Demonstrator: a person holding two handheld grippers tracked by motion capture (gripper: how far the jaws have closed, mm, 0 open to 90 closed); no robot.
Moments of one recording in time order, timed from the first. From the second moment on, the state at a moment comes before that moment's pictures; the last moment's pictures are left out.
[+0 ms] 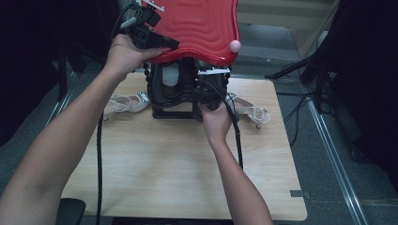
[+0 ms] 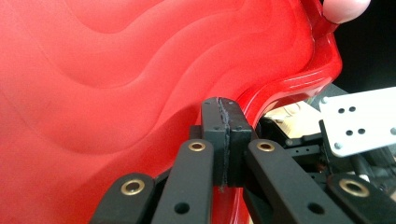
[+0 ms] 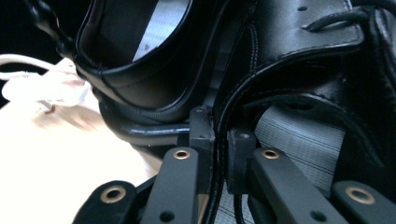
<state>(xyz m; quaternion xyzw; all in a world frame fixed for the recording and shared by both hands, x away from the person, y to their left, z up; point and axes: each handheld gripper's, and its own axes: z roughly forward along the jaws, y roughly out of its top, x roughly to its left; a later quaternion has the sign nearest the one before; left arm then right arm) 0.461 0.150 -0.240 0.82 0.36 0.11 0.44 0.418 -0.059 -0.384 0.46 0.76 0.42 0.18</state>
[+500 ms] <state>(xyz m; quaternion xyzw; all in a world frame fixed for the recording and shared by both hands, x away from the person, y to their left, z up) 0.461 0.150 -0.240 0.81 0.36 0.11 0.44 0.426 -0.056 -0.386 0.46 0.76 0.42 0.16</state>
